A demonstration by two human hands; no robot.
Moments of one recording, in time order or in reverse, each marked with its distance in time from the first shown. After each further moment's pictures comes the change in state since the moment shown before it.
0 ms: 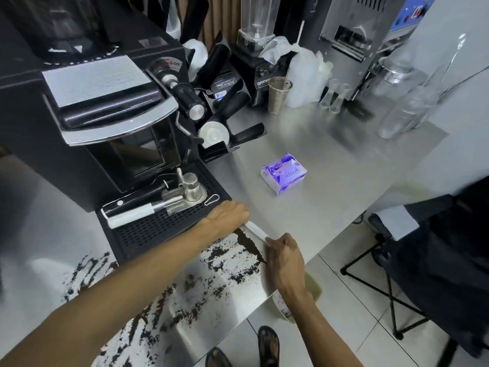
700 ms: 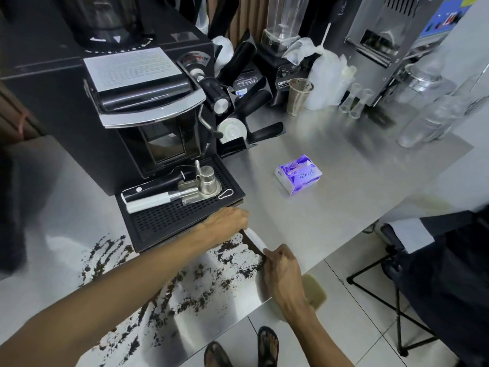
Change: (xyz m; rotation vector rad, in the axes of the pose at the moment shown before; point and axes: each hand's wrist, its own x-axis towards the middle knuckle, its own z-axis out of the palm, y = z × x) left_hand -0.031 -0.014 0.030 -0.337 -0.115 -0.234; right_hand -0.028 -0.017 0.005 -0.024 -0.135 -0.163
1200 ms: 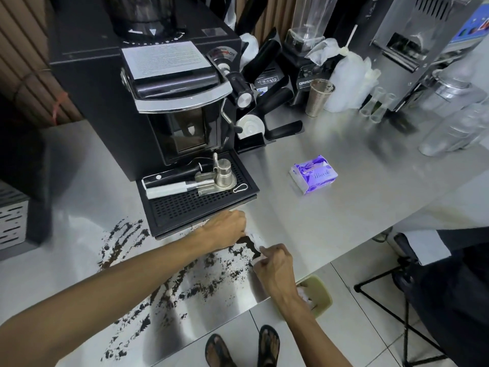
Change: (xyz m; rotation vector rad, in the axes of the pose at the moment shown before) left_hand -0.048 0.001 0.000 0.083 0.087 -0.008; right_hand 0.001 -0.032 0.005 0.192 -0.153 0.108
